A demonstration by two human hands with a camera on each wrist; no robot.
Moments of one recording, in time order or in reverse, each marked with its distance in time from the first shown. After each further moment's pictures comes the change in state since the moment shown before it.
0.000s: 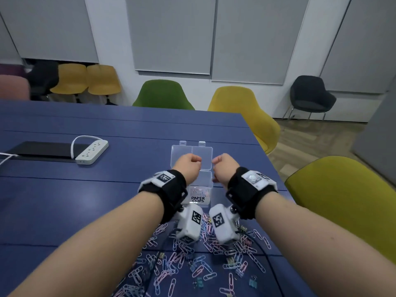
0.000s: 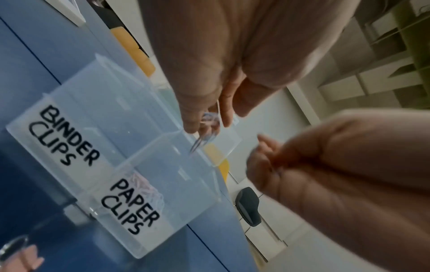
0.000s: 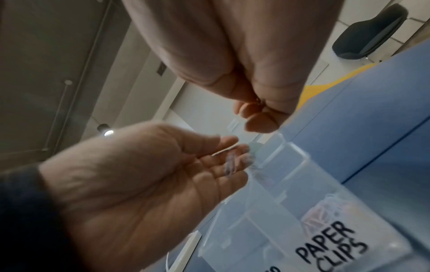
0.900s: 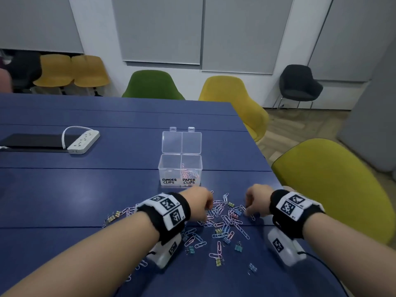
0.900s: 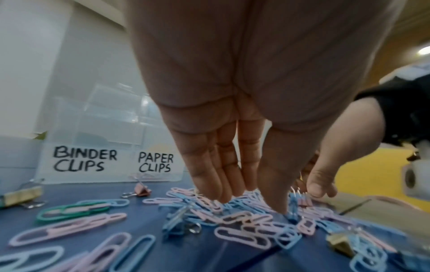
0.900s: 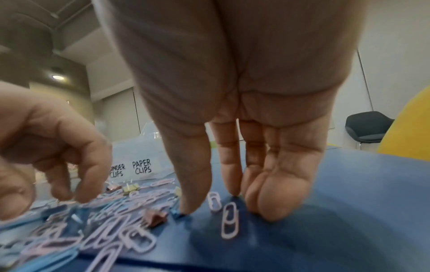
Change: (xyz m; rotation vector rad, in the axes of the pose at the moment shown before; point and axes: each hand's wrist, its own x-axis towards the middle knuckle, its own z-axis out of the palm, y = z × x) left_hand -0.105 -0.026 0.028 1.081 -0.597 0.318; right_hand -0.082 0.082 -0.093 -1.154 -0.290 0.119
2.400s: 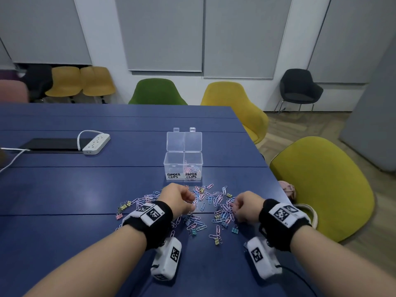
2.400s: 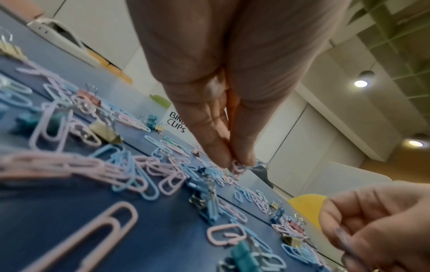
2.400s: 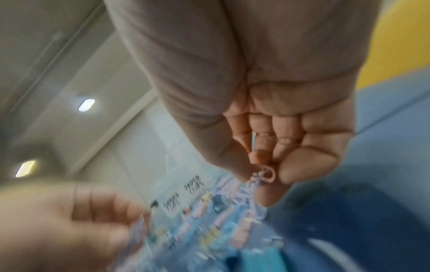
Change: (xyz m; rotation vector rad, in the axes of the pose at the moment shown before) left_hand -0.050 -0.025 0.032 -0.730 0.381 -0.304; right_hand -0.042 -0.019 0.042 0.451 0.030 -0.034
